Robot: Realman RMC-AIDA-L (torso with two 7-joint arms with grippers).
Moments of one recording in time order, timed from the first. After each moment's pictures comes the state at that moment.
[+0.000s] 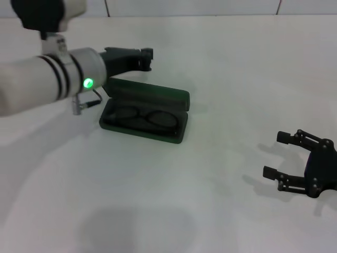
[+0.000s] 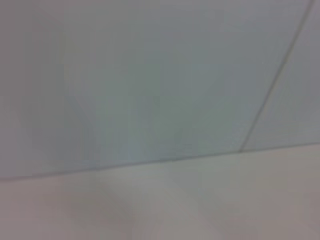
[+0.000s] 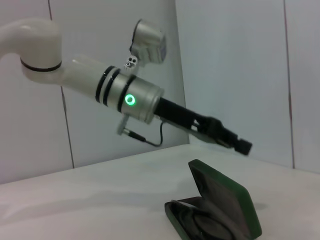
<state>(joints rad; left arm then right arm) -0.38 -2.10 1.59 1.13 1.98 0.57 -2.42 0.33 1.97 -1.21 -0.36 -1.33 -1.50 0.82</state>
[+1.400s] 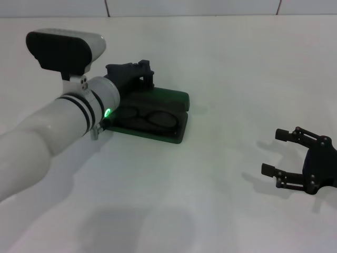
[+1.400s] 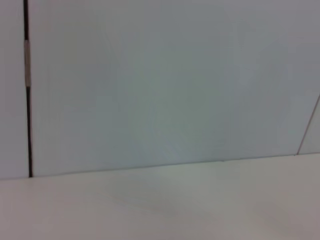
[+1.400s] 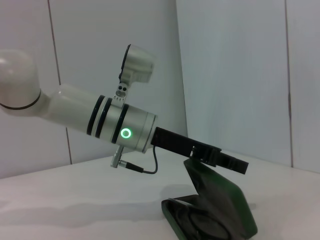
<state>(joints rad) -0.33 -2.09 1.96 1.02 2.08 0.03 -2.63 0.34 1.97 -1.21 -0.36 -1.34 -1.49 0.82</state>
